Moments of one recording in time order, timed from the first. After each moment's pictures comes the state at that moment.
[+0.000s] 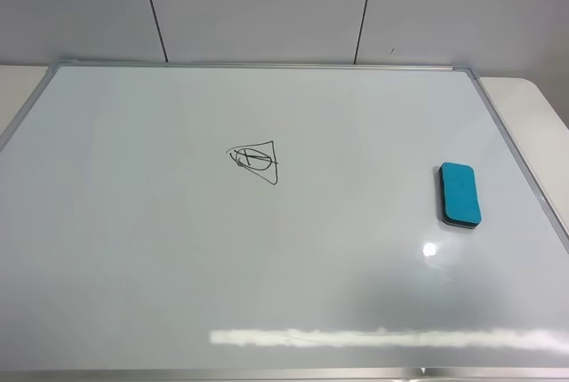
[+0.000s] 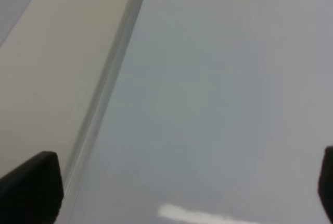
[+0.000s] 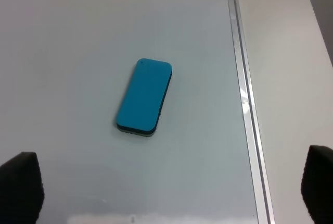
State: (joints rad) left arm 0.03 -0.01 -0.51 0.15 1.06 -0.19; right arm 0.05 0.00 -0.51 0.01 1.08 -0.05
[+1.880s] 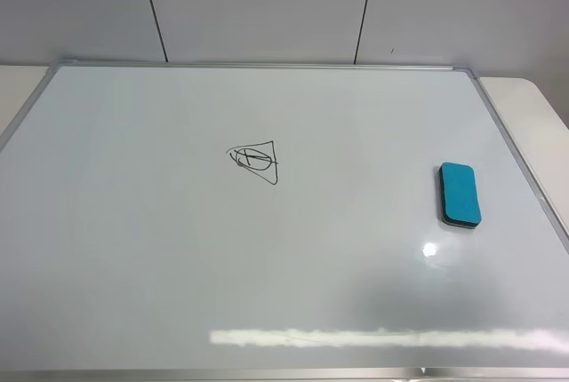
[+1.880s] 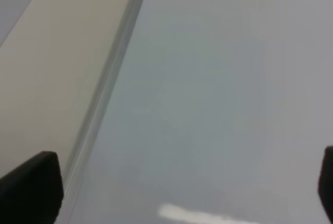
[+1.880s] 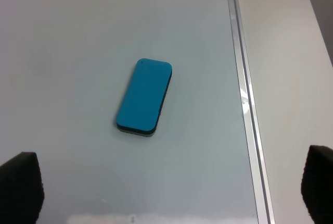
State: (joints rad) left arm 0.03 -0.01 -0.51 0.15 1.06 -0.19; right arm 0.05 0.00 -0.51 0.01 1.08 -0.05
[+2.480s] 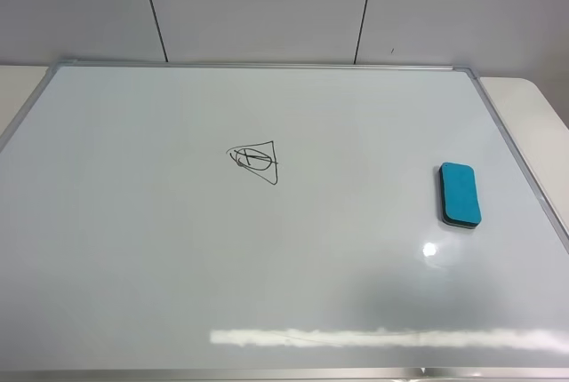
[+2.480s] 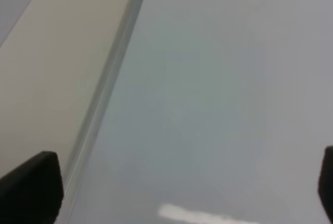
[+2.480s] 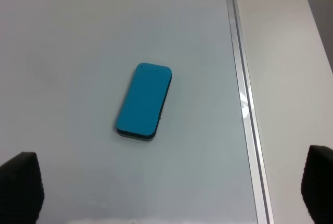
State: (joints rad) left arm 0.03 -0.01 -0.51 0.15 1.06 -0.19; right arm 0.05 0.00 -0.51 0.01 1.06 -0.05
